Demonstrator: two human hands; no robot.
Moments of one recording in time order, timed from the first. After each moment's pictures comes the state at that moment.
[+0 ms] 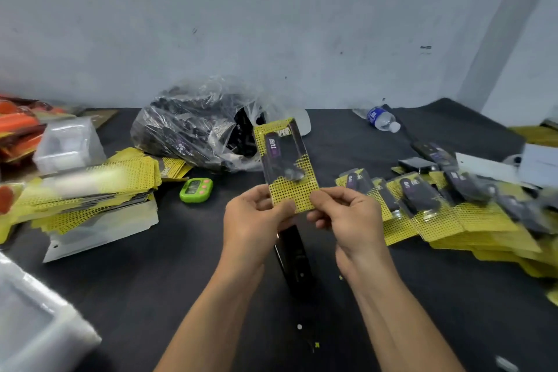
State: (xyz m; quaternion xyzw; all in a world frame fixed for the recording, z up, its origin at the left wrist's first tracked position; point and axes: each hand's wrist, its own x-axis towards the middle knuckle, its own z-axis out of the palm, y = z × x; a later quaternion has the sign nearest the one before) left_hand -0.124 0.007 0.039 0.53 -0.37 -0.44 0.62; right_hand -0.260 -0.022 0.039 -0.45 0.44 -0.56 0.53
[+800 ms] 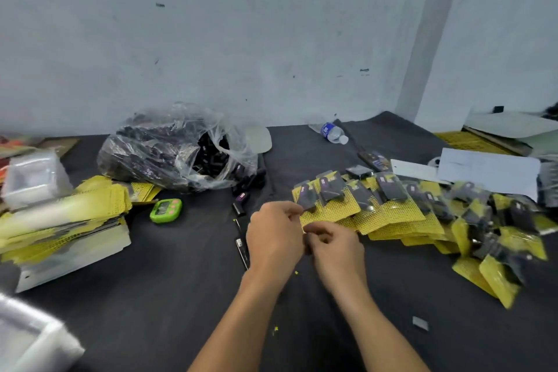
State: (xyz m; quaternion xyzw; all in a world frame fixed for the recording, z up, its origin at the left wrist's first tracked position) left_hand -0.213 0.012 0.068 0.71 -0.53 -0.22 0.40; right_hand -0.325 0.022 0.028 -0.55 0.63 -0.45 0.32
